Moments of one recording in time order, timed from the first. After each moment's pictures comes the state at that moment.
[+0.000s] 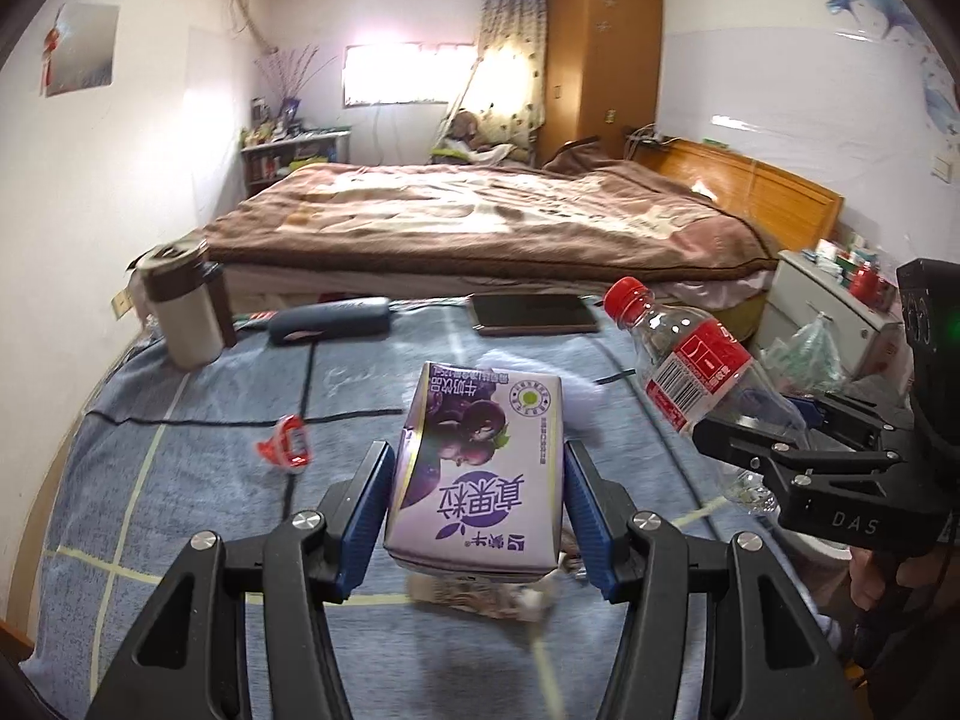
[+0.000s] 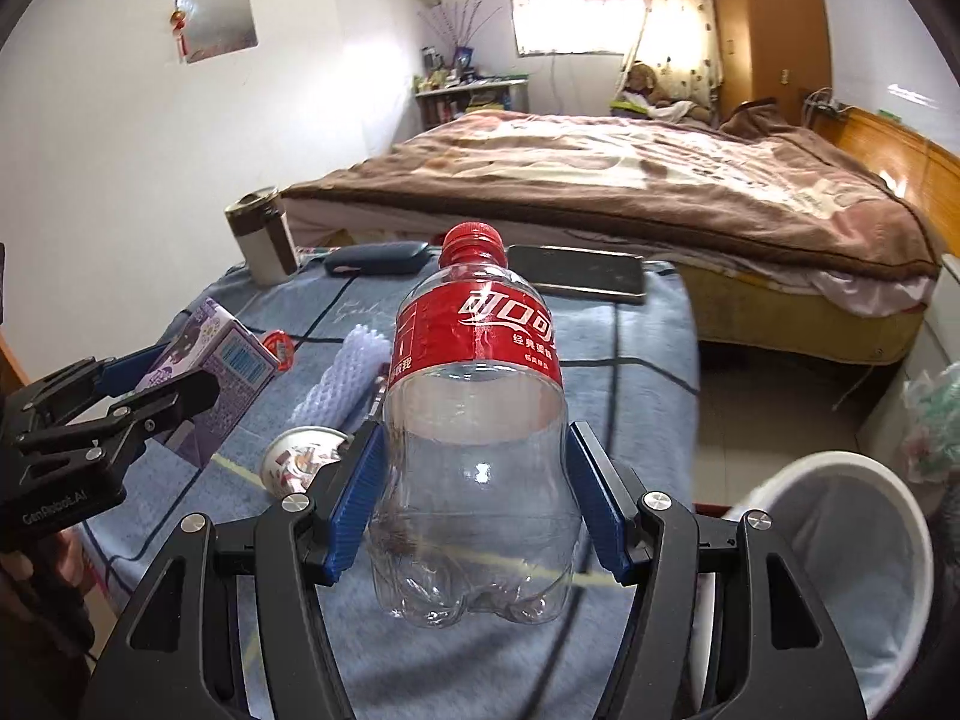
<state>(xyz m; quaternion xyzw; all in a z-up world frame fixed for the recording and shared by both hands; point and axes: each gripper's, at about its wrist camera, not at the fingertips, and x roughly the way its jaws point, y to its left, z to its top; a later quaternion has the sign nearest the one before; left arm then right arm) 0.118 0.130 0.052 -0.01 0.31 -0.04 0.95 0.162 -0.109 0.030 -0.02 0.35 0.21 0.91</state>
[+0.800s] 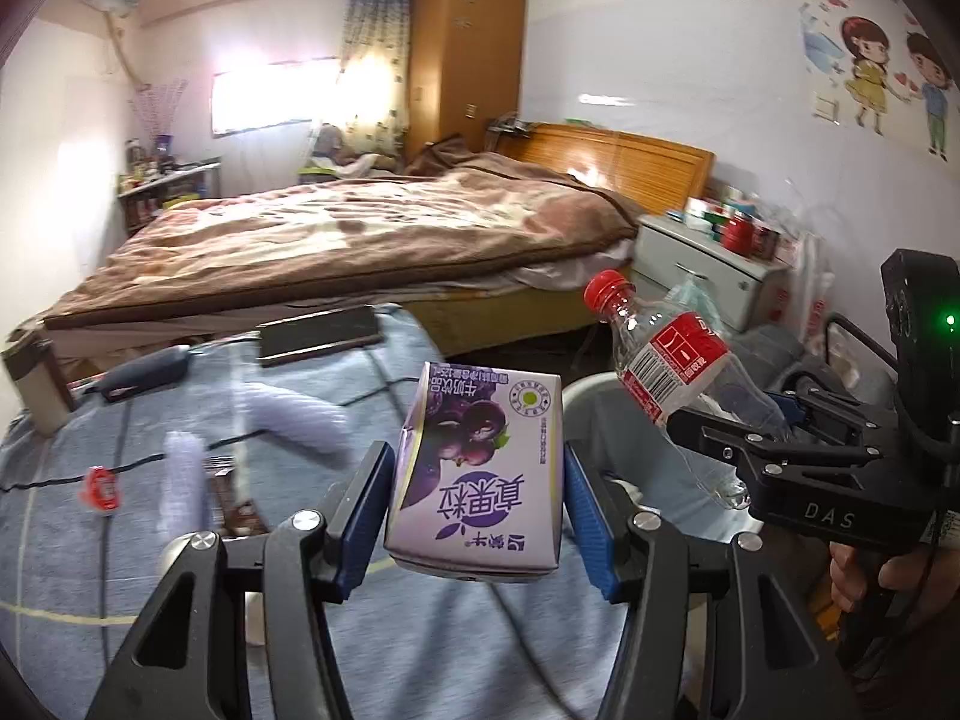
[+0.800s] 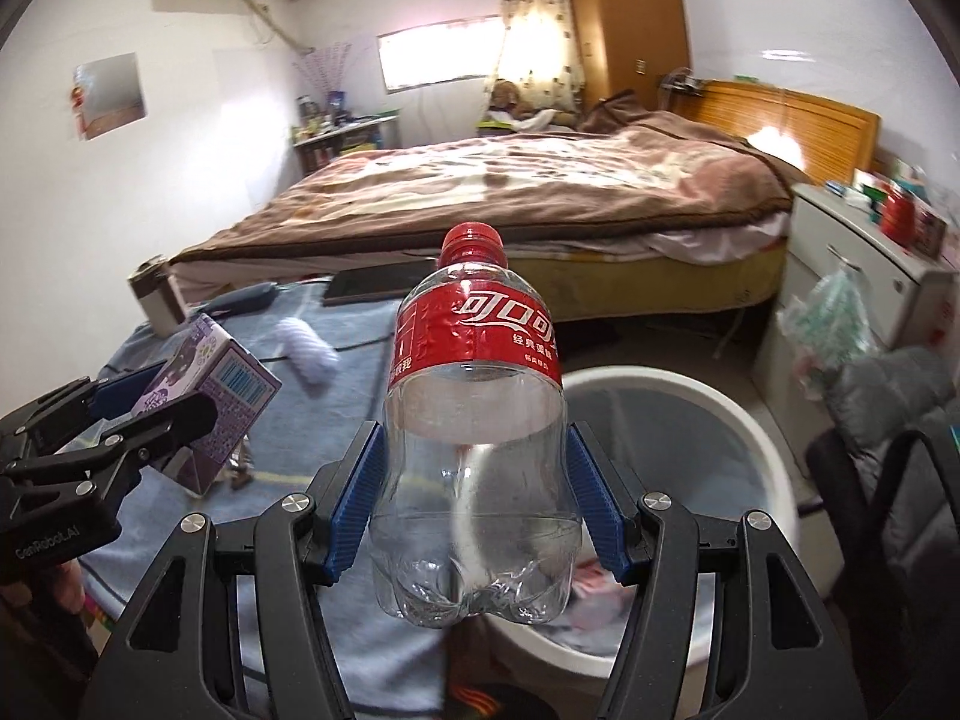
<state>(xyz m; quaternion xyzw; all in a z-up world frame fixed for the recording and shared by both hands) 0.114 -0.017 0.056 0.03 0.30 -0.19 0.94 0.124 -0.220 0.034 0.03 0.34 0.07 0.94</state>
